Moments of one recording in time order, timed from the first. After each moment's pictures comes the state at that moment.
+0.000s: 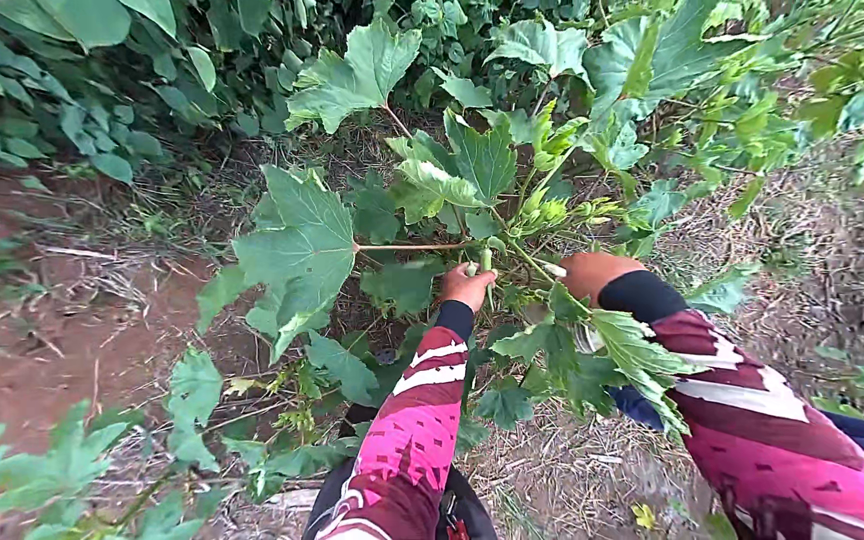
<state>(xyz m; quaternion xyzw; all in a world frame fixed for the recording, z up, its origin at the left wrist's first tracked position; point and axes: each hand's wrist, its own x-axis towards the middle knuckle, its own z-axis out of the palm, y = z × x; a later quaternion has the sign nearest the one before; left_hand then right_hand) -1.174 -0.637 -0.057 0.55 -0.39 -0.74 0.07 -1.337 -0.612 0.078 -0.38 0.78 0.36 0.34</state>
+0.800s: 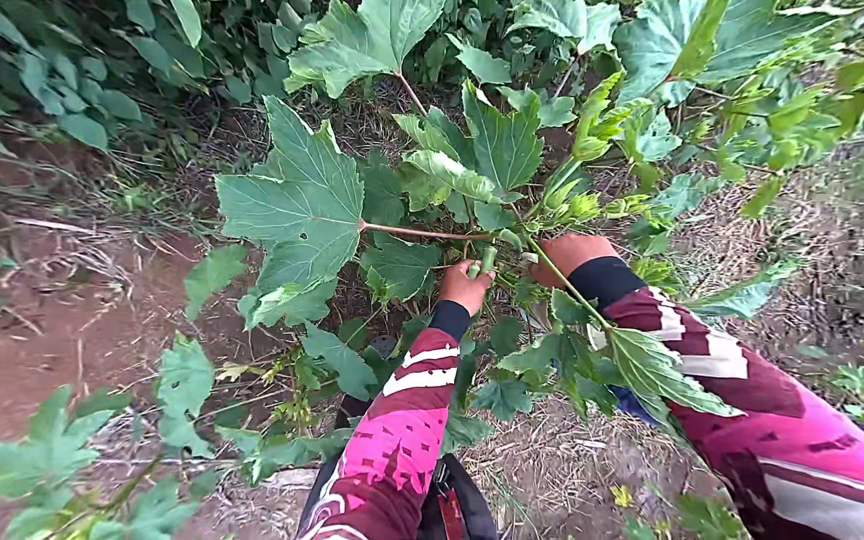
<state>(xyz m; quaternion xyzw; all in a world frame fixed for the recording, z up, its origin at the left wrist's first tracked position) -1.153 -0.641 -0.080 0.52 -0.47 -0.71 0.03 -1.312 -0.644 0.032 -0.44 0.76 0.39 0.28</state>
